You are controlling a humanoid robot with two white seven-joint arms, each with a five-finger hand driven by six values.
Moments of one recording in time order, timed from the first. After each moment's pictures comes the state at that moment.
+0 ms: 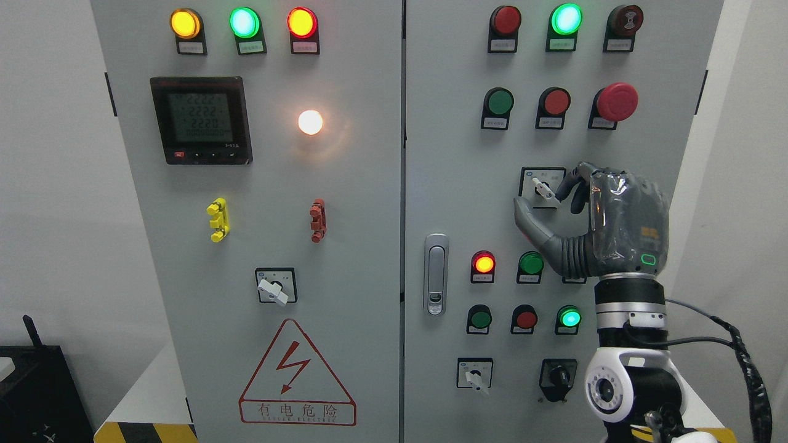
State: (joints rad) left arm -0.04 -0.09 0.00 0.04 -0.10 -0.09 0.00; right arm -0.70 0.00 0.07 -1.77 1.13 0.20 -0.04
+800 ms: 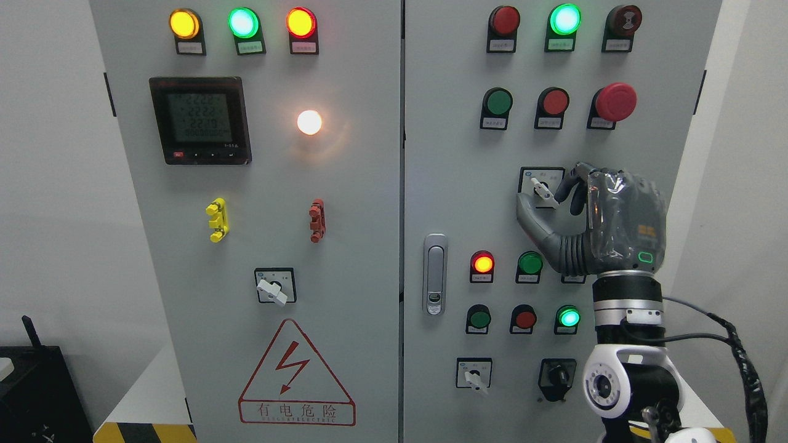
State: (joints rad) left arm -0.04 -0.09 0.00 0.04 -0.10 -0.09 0.00; right arm -0.71 0.00 0.07 -1.75 1.14 0.21 -0.04
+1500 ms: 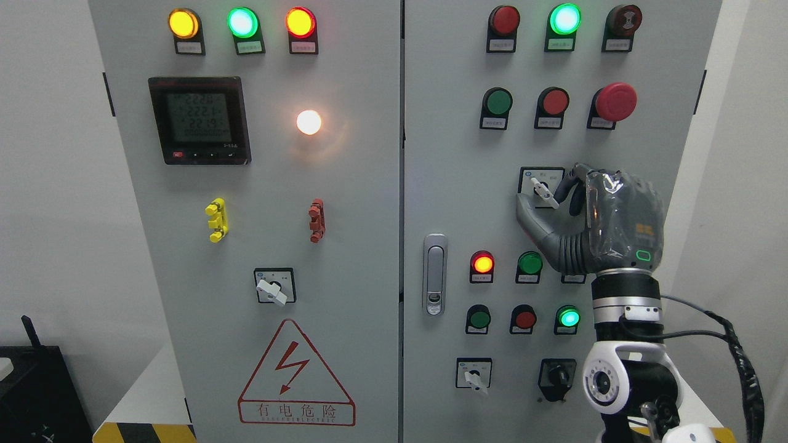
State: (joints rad) left arm -0.04 -0.09 0.00 0.04 -0.10 -0.09 0.00; right arm -0.72 0.00 0.06 -1.73 1.14 0.21 -0.04
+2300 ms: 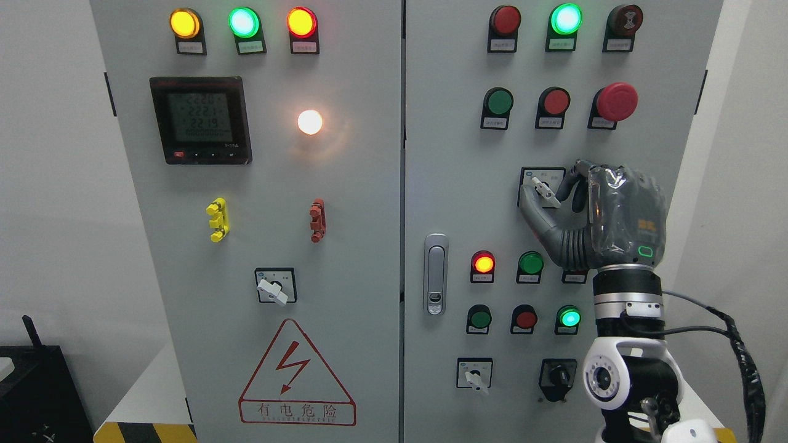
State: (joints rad) left arm -0.04 -0.09 0.00 0.04 -0.10 -0.09 0.00; right arm -0.73 0.00 0.06 -1.73 1.14 0.20 -0.04
